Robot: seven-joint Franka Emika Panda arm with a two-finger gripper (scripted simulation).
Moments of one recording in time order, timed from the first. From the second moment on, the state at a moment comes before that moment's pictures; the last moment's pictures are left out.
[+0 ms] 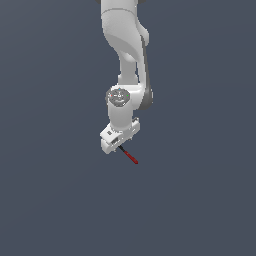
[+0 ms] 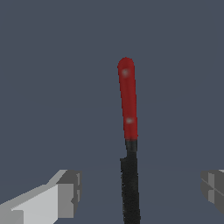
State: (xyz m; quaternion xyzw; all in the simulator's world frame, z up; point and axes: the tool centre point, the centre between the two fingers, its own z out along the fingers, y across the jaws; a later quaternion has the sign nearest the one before) arm -0.030 -0.027 0.062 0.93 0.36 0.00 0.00
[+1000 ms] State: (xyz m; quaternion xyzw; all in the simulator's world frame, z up) arm -0.033 -0.027 0.017 0.93 0.37 0.00 0.00
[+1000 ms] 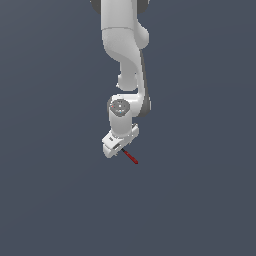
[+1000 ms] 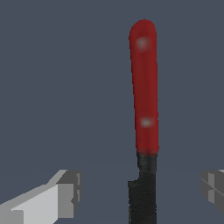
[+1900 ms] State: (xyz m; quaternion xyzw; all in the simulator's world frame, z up) arm -0.032 -0.024 0.011 0.93 0.37 0.00 0.00
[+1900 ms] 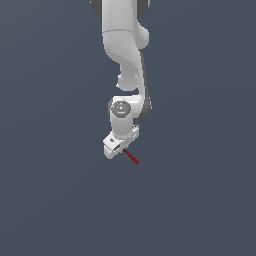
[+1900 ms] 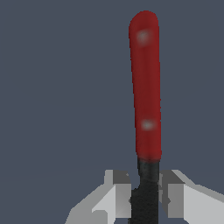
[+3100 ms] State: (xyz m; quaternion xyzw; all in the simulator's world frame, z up) arm 0.010 0.114 0.125 0.93 0.37 0.00 0.00
